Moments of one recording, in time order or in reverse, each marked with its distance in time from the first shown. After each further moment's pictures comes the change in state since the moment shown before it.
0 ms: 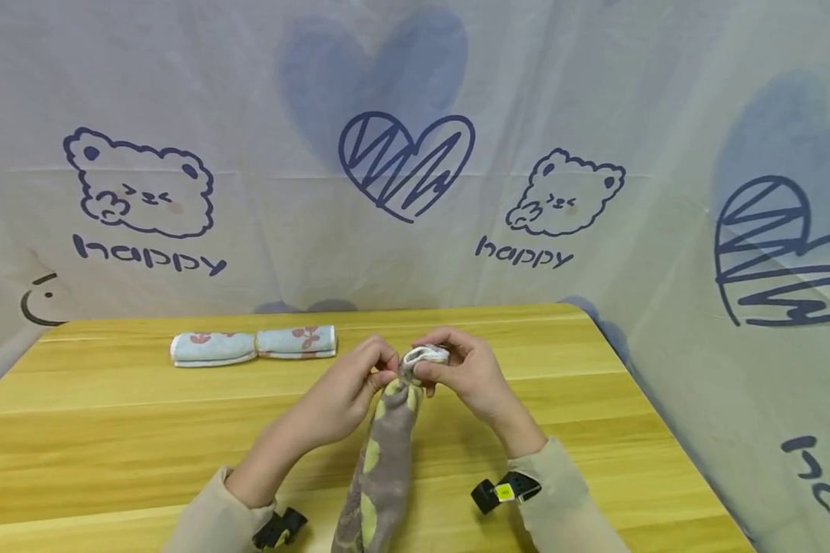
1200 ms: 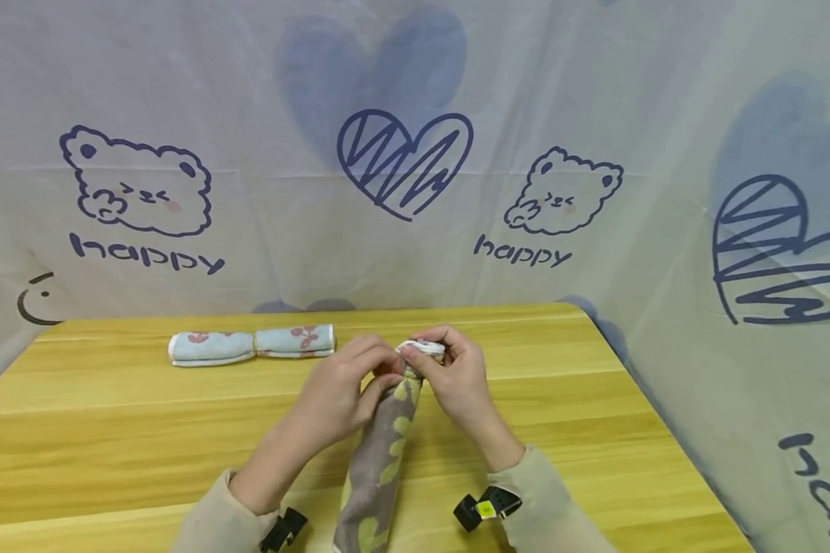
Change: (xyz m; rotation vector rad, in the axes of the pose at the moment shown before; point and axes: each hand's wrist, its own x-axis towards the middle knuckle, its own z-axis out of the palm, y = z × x) left_hand 0.003 0.003 0.007 0.311 0.178 0.127; right_hand 0.003 -0.002 0.034 -0.133 0.365 -0.072
